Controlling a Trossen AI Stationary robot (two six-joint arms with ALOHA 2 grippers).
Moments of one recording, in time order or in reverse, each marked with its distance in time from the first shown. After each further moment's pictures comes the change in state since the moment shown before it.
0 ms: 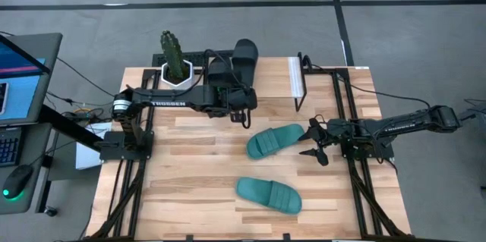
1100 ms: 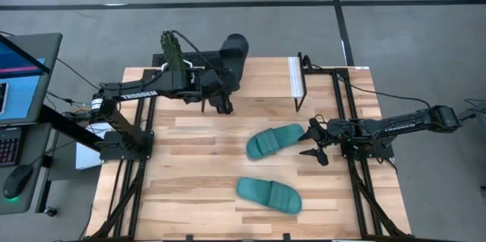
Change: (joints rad) left arm 0.055 -0.213 0.004 -0.097 0.159 -0.051; right arm 0.000 0.000 0.000 -0.003 0.000 0.000
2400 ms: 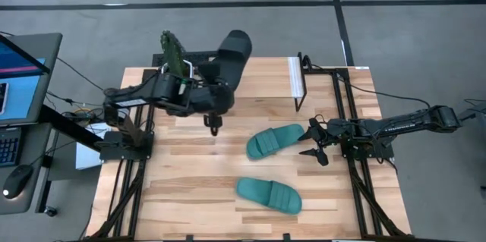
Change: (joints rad) left arm -0.242 0.166 0.583 -0.566 -0.151 -0.047; right arm 0.000 0.000 0.000 0.006 0.000 0.000
